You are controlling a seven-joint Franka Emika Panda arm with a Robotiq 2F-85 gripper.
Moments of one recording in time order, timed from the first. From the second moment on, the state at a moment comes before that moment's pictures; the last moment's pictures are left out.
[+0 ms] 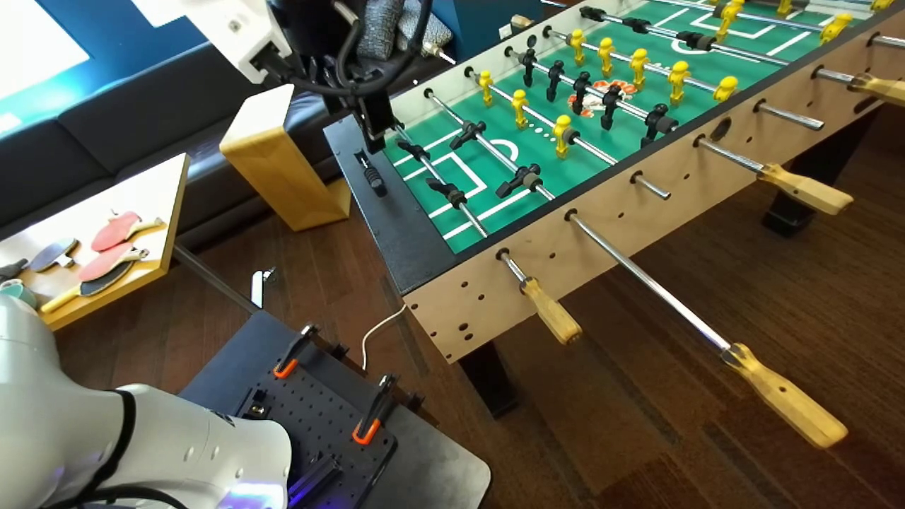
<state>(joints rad) -0.14 -0.37 -0.18 -2.36 0.24 1.90 -0.10</state>
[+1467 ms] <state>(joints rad) -0.33 0.00 -0.45 -2.15 0.39 1.91 -0.42</state>
